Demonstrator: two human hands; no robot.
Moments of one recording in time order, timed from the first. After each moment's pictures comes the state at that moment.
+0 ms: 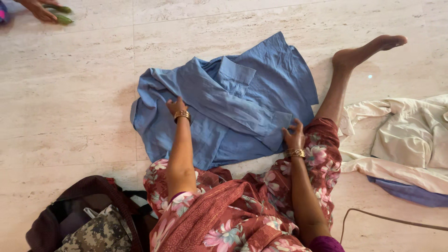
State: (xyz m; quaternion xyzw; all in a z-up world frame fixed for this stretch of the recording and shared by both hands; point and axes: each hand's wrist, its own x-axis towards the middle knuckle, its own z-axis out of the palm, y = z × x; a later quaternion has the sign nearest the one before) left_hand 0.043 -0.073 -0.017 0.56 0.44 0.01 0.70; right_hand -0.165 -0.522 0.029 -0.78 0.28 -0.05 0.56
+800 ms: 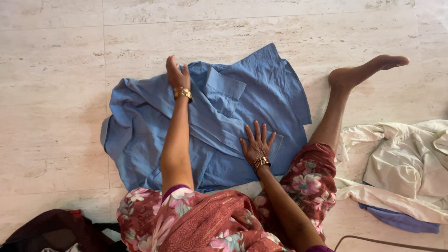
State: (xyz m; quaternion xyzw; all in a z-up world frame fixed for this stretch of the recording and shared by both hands) left_hand 0.209 -0.149 -0.026 0.87 0.08 0.29 0.39; right_hand -0.103 -0.425 0.024 -0.99 0.04 -0.01 0.11
